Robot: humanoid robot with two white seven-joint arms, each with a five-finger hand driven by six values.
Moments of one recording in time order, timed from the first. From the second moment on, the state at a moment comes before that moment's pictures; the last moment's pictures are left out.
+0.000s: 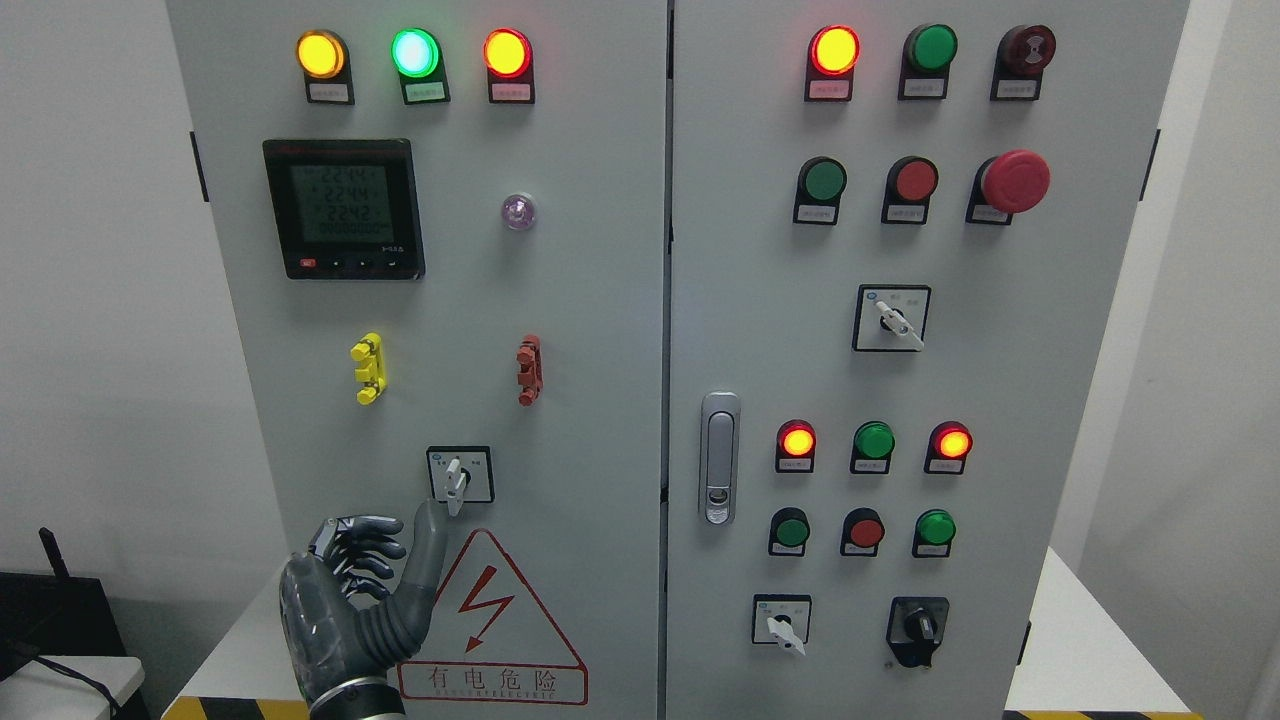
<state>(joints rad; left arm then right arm) -0.38 -0.09 -0.18 -1.86 -0.25 0.40 0.65 0.06 0.12 0.06 -0.14 0.00 0.05 0.14</state>
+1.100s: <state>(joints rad) -0.44 -0.10 -0.24 -1.82 -0.25 0.50 0.72 0.06 0.12 0.06 -0.14 0.00 0.05 0.14</state>
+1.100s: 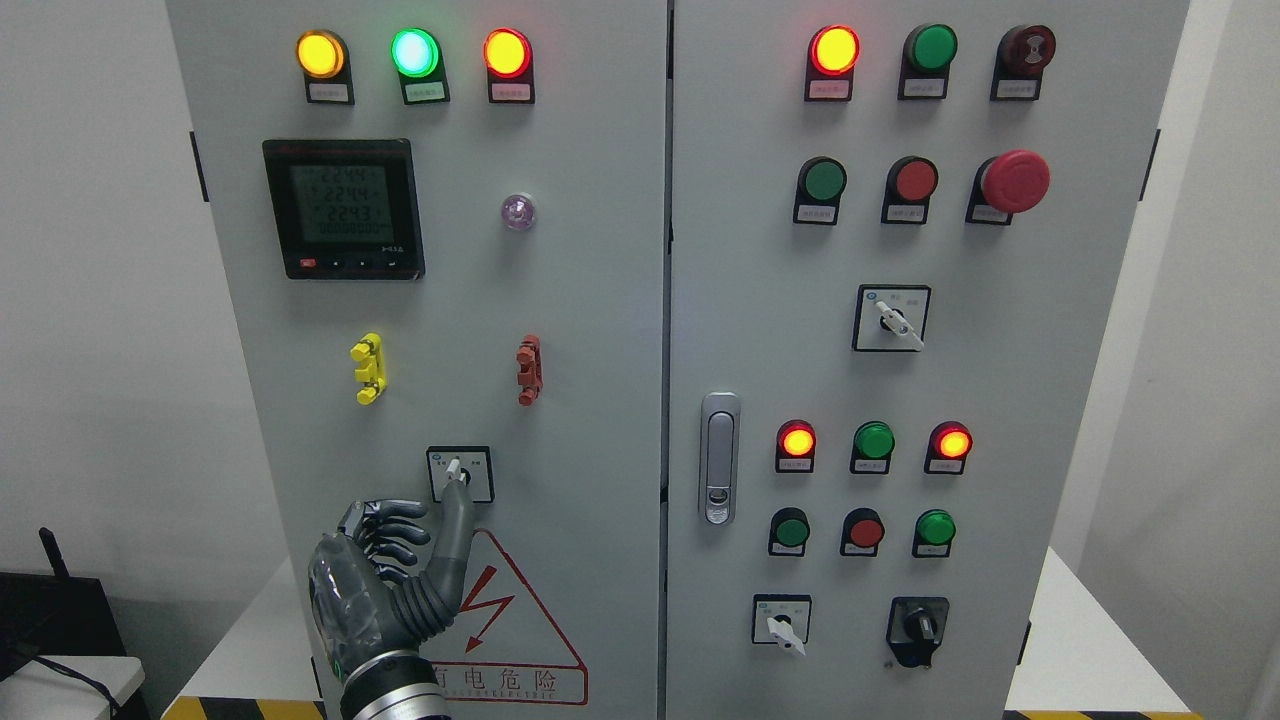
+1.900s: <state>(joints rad) -0.47 -0.10 -0.26 -1.78 -0.25 0.53 0.72 0.06 0.12 0.06 -0.14 0.00 0.05 0.14</state>
